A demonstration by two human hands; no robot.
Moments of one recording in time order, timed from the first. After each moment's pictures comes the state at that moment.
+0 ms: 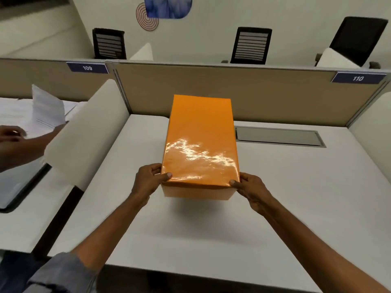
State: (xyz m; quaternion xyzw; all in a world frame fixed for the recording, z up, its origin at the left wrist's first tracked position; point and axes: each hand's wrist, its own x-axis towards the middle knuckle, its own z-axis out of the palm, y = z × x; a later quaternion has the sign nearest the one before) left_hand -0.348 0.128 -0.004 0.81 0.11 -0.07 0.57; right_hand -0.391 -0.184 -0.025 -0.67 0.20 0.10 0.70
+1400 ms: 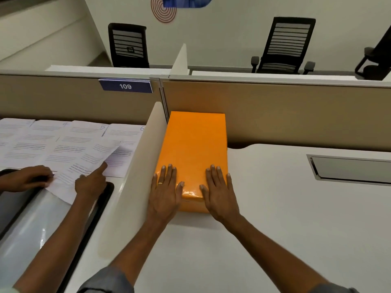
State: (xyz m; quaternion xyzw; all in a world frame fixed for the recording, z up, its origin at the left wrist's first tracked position) left_hand -0.070 0.371 -0.092 0.98 -0.08 0.07 0.14; right_hand -0.088 0.174 -0.100 -0.98 -0.05 -0.02 0.18
